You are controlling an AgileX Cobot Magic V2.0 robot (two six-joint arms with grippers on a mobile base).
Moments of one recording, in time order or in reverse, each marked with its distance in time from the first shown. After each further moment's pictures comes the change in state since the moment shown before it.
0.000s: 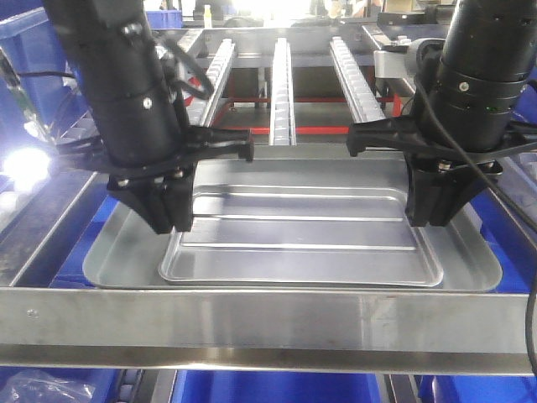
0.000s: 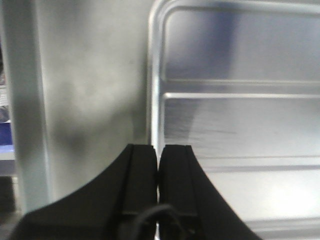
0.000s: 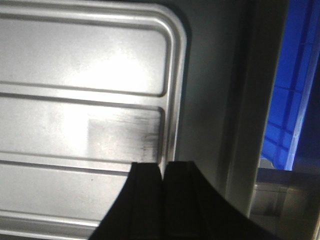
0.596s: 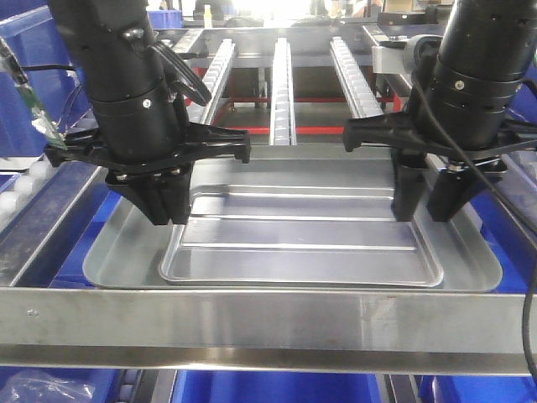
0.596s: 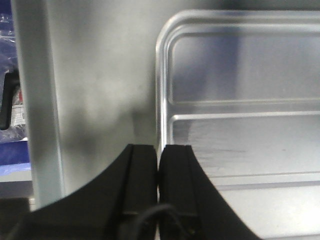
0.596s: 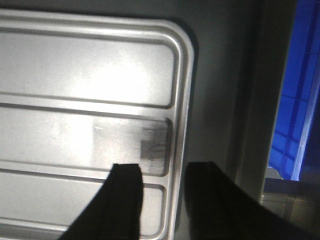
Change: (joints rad) left arm 0.000 0.002 -0.011 0.063 -0.015 -0.004; right arm 0.000 0.002 0.000 0.007 -0.032 0.000
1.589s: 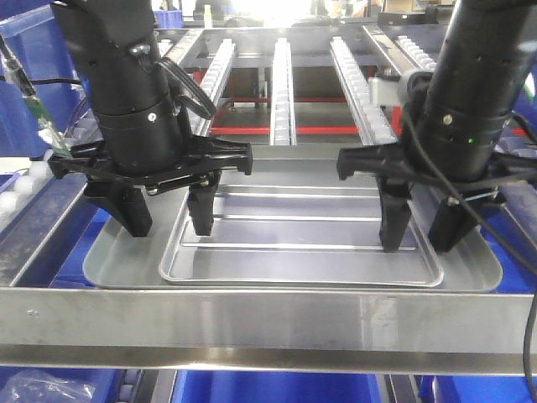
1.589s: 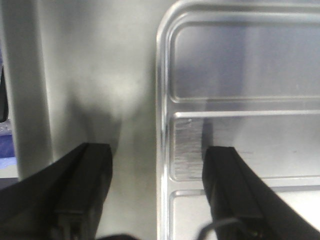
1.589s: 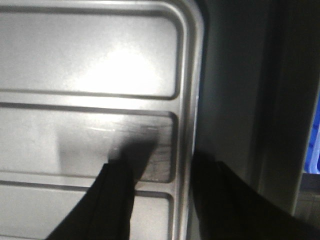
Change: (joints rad) left arm 0.000 0.029 0.000 -0.012 -0.002 -0.006; right arm 0.000 0.064 0.023 0.042 -0.040 0.016
